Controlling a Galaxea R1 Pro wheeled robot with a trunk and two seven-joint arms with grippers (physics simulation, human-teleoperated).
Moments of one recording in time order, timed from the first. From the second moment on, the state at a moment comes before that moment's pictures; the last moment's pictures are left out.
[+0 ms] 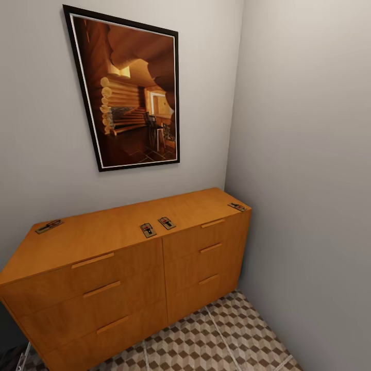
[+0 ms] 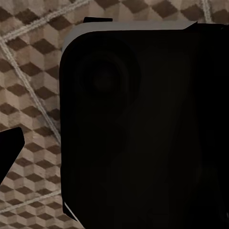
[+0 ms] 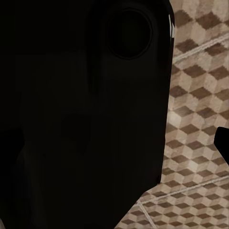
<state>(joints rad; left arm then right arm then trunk) 0.00 -0.01 0.01 -0.06 0.04 -0.02 0.00 0.00 0.00 0.00 0.00 0.00 0.00 0.00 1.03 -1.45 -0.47</state>
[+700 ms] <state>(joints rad) 0.00 -0.01 0.01 -0.06 0.04 -0.03 0.00 0.00 0.00 0.00 0.00 0.00 0.00 0.00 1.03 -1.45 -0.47</state>
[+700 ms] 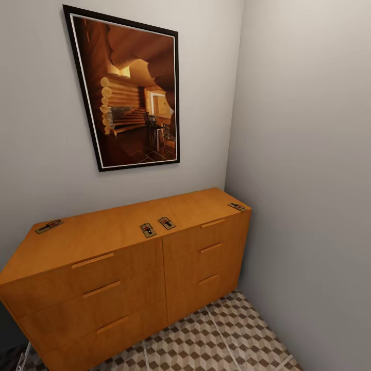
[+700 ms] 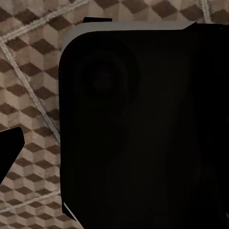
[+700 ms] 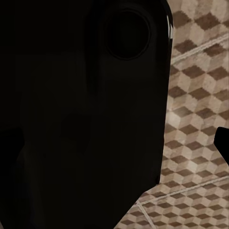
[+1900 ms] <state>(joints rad) 0.00 0.01 0.00 -0.54 0.03 0.02 -0.09 0.00 -0.07 -0.01 -0.47 0.00 0.21 0.00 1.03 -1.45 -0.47</state>
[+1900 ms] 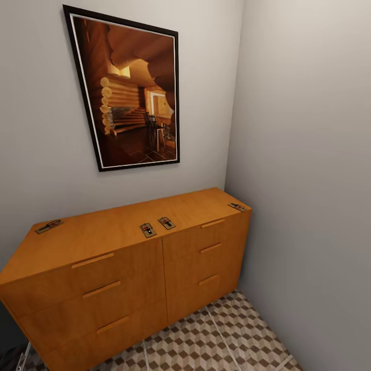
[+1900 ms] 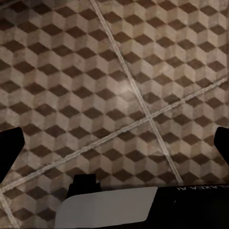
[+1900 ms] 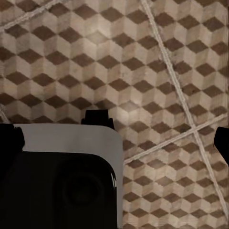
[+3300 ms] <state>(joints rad) 0.00 -0.05 -0.01 -1.46 -0.04 0.53 -0.01 0.00 -0.13 -0.03 -1.18 0.00 0.67 -0.07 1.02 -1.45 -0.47</state>
